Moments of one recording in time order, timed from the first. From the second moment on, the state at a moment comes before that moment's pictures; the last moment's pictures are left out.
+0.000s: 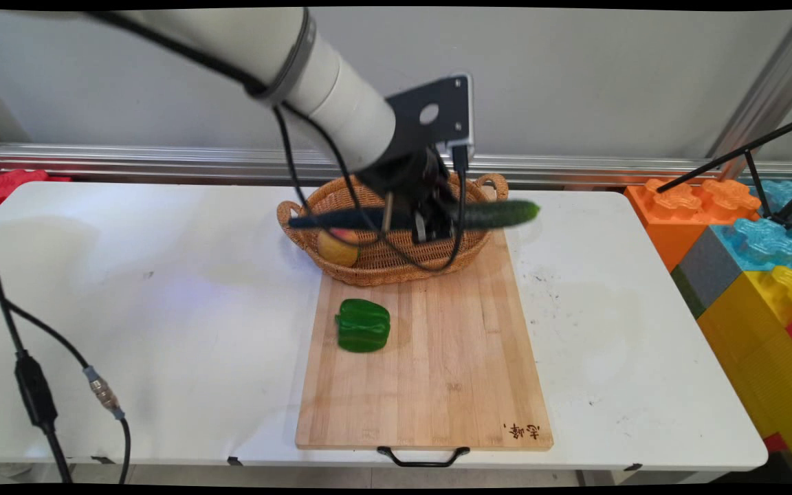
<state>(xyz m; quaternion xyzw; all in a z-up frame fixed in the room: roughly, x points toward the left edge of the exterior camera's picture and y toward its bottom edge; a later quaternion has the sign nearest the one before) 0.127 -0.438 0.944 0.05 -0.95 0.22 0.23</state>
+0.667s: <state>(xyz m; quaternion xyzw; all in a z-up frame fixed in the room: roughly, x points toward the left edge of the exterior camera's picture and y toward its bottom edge) 0.148 -0.542 0.885 0.02 -0.95 0.24 0.18</state>
